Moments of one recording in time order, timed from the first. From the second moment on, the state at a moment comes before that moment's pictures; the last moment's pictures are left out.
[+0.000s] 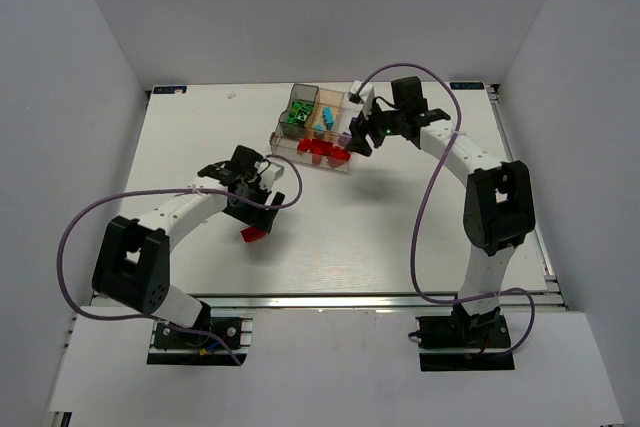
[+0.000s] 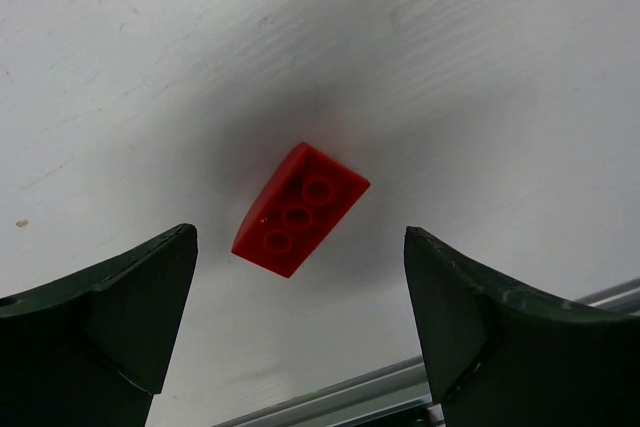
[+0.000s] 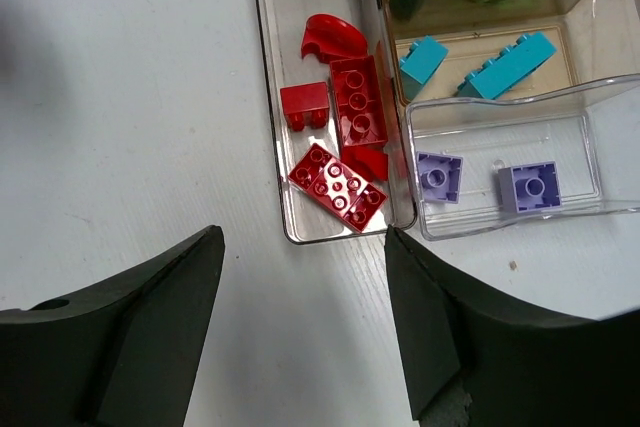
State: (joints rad) left arm -0.40 1.46 0.96 -0.69 0.07 0.08; right arm 0.35 1.89 1.52 -0.32 -0.70 -0.53
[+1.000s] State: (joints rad) left arm -0.53 1.60 0.95 -0.61 -0.14 0.10; right arm 0.32 1.86 1.46 -0.30 -0.71 -0.50
